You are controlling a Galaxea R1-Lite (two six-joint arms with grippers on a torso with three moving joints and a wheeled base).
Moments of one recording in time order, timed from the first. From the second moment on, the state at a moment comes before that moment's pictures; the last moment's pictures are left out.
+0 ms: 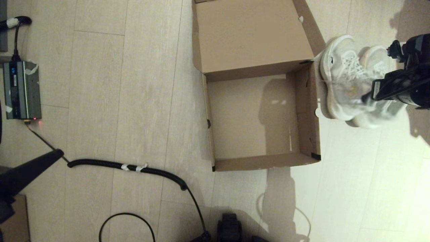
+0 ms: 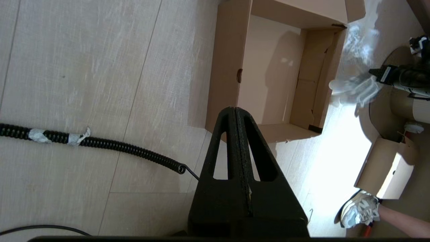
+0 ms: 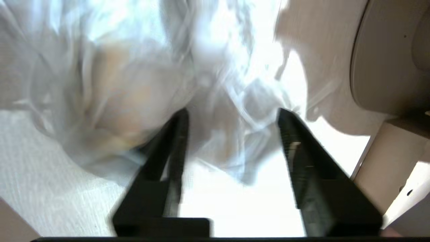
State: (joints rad) left arm 0.15 0.85 -0.35 -0.59 -0.52 -0.40; right arm -0.10 1.77 -1.44 -0.09 -0.43 -0.05
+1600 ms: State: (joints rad) left arm 0.15 0.88 -0.37 -0.59 -0.51 -0.39; right arm 0.19 1.83 -1.40 -0.13 -0.21 0.11
